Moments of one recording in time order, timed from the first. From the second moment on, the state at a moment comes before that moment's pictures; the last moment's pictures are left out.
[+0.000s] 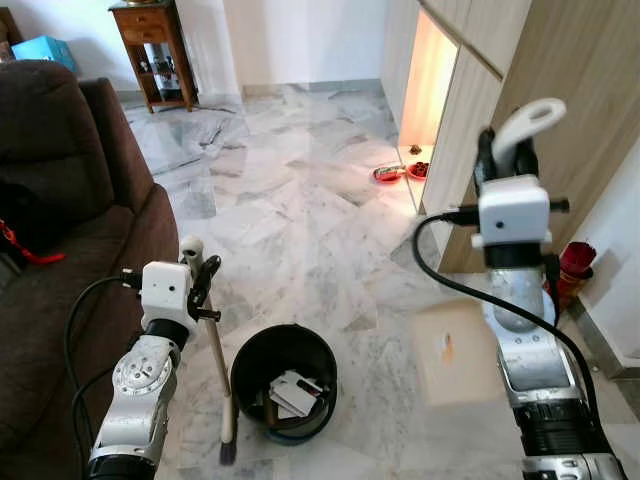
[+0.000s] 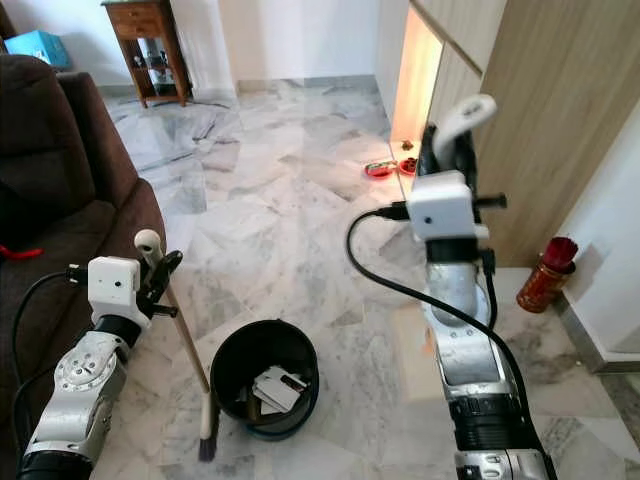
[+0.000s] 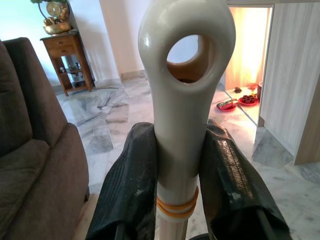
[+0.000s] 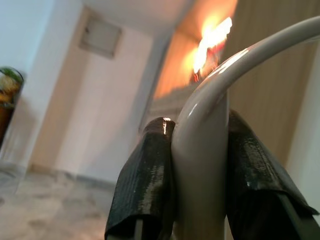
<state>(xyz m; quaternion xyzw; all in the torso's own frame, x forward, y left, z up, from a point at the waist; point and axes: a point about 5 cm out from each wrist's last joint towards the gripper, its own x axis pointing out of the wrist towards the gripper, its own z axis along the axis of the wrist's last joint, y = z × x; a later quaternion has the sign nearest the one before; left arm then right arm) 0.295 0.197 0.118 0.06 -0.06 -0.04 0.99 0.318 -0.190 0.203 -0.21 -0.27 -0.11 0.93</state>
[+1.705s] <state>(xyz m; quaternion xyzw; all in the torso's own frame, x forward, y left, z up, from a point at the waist) 0.282 0.183 0.098 0.05 -0.02 -0.08 1.00 0.321 -0.189 0.148 -0.13 -0.19 -0.09 0.97</state>
